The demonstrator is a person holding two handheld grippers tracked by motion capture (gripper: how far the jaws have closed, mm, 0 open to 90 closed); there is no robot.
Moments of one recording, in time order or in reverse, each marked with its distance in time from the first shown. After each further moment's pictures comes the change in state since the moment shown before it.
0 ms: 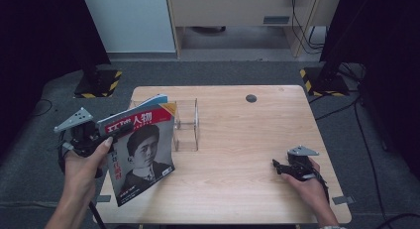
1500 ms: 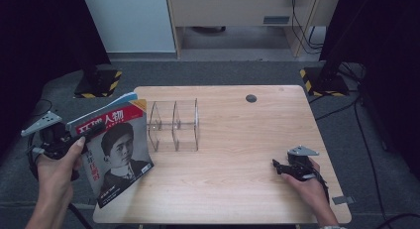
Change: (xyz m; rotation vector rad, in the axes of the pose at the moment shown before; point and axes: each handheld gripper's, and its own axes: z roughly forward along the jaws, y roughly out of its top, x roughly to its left) left arm 0.042 -0.006 -0.037 -0.028 0.151 -0.058; right arm 0.000 0.000 0.000 0.000 0.000 -0.001
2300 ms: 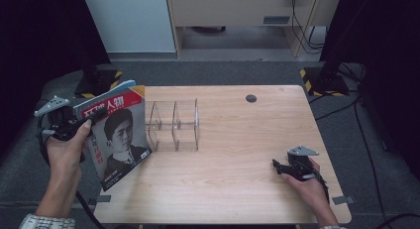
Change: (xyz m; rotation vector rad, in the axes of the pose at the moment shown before) left arm 0.014 0.023 0.032 -0.010 0.074 0.002; right arm 0.000 0.000 0.000 0.000 0.000 0.000
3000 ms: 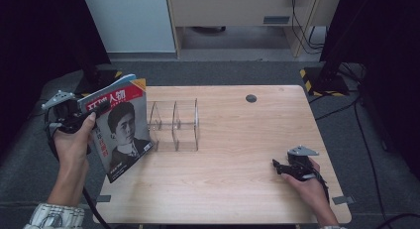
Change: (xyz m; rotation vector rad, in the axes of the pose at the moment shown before) left arm 0.005 0.005 0.021 -0.033 0.033 -0.023; right arm 0.000 0.000 0.000 0.000 0.000 0.000
